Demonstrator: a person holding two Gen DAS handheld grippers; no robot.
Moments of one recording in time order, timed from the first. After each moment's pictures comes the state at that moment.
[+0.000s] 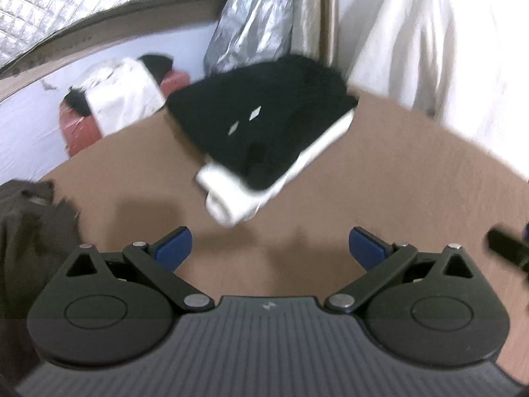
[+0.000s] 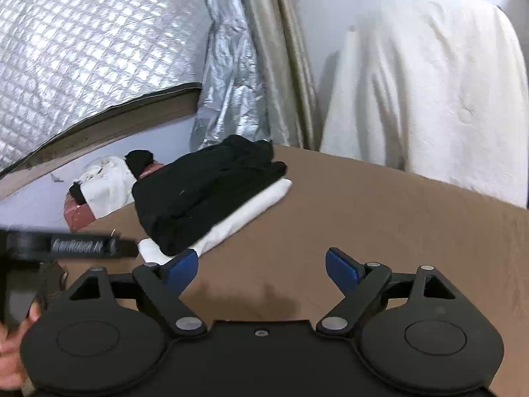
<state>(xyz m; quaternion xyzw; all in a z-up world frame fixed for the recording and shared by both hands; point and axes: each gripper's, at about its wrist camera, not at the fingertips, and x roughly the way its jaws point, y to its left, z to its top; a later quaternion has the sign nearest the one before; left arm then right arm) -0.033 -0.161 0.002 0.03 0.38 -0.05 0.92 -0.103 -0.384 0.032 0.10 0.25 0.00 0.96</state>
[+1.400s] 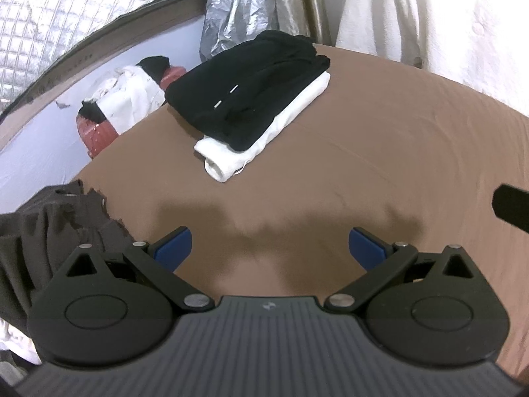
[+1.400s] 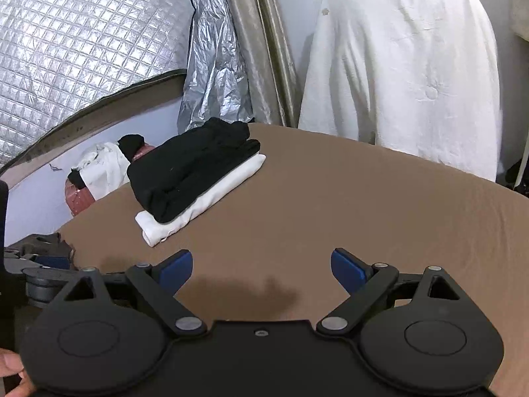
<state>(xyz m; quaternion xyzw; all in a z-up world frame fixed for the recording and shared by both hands) -0.110 -0.219 0.032 0.12 0.39 -0.04 0.91 -0.171 -0.415 0.058 0.10 0.30 -0.02 0.95</state>
